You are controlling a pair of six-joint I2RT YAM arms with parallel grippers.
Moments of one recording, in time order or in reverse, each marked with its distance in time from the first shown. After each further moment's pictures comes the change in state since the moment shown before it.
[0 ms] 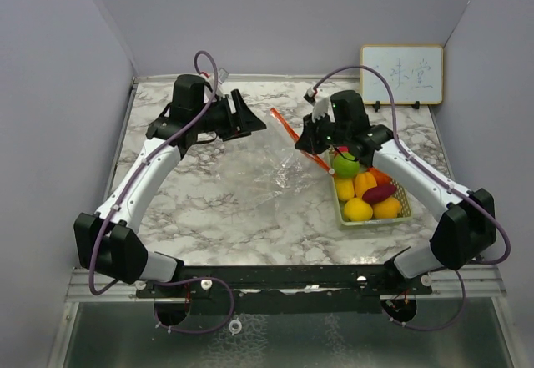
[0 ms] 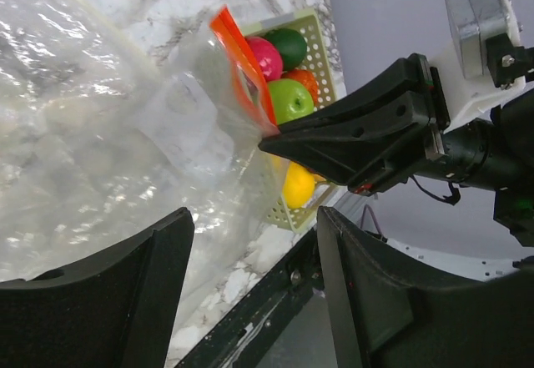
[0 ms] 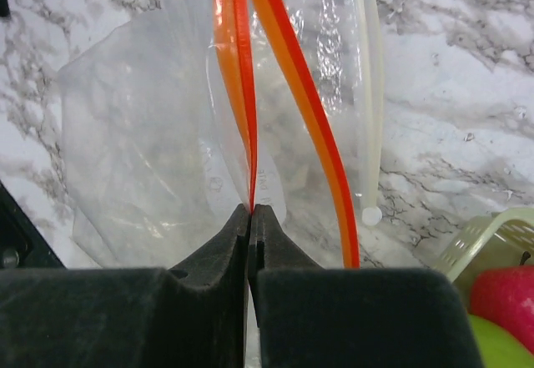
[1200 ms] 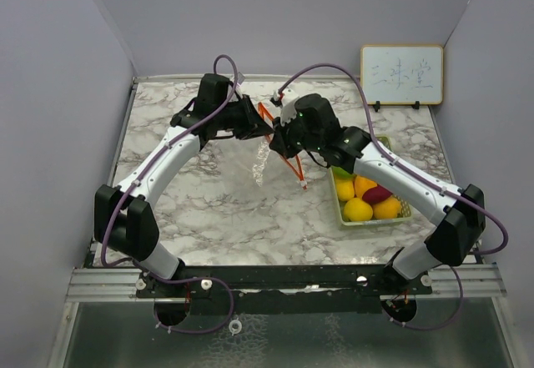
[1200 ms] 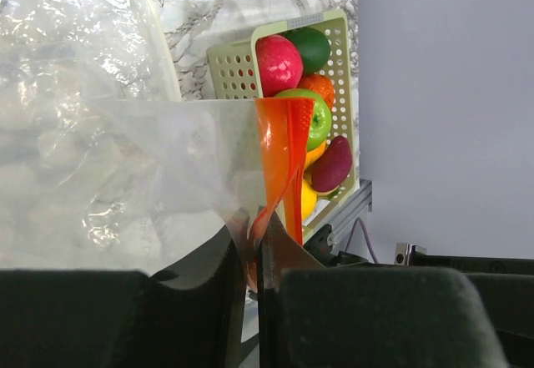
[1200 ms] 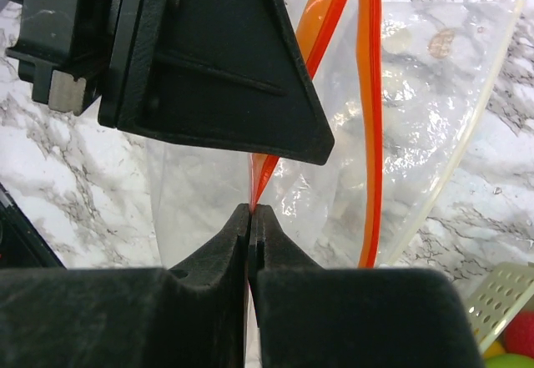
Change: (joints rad) left arm -0.100 0.174 0.082 -0.001 -0.087 -0.111; right arm 0.281 0.052 0.180 -0.039 0.306 0.036
